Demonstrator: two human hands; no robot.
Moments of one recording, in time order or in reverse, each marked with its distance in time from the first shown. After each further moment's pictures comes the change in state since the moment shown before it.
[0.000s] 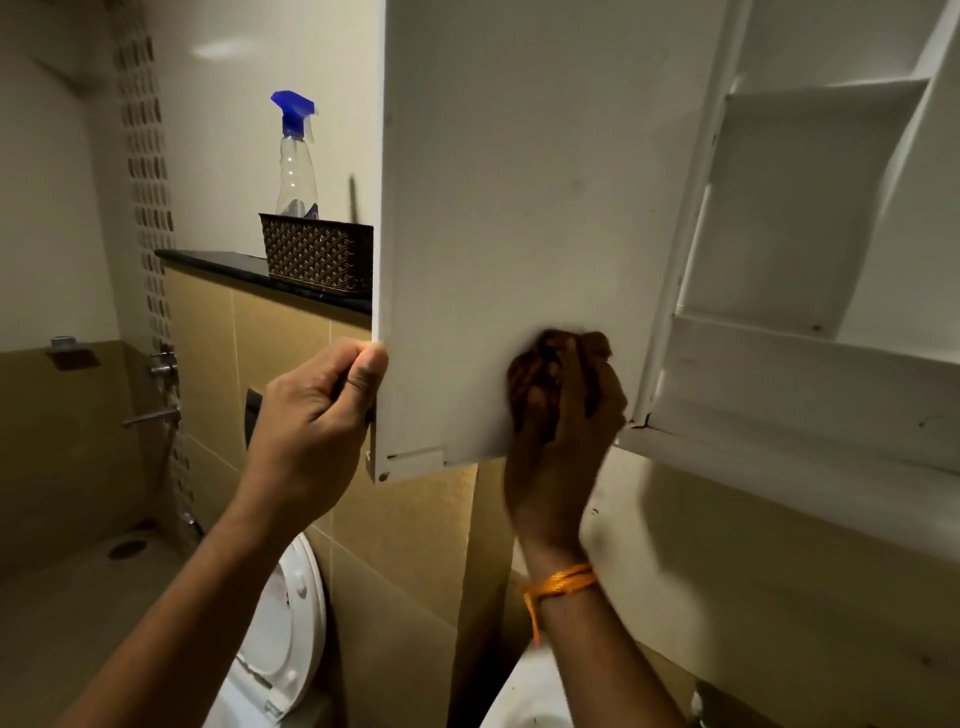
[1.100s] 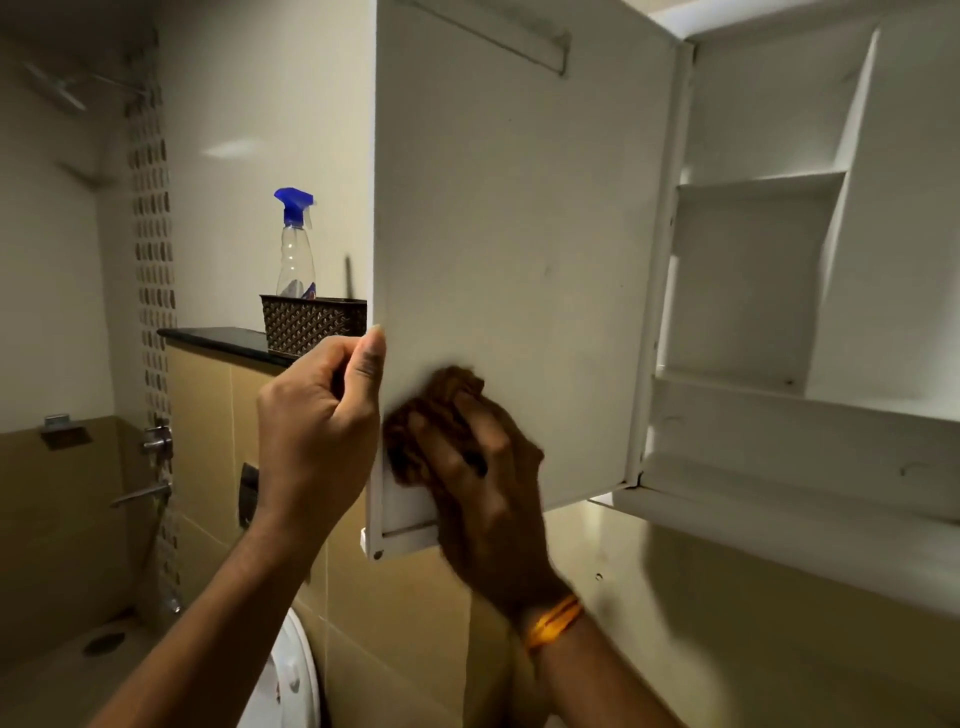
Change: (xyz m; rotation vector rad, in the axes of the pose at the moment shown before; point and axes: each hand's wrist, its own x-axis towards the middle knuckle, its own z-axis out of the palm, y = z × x) left_hand 0.050 0.028 0.005 0.155 0.321 0.182; right_hand 0.015 -0.027 0.014 -0.006 -0.251 -0.620
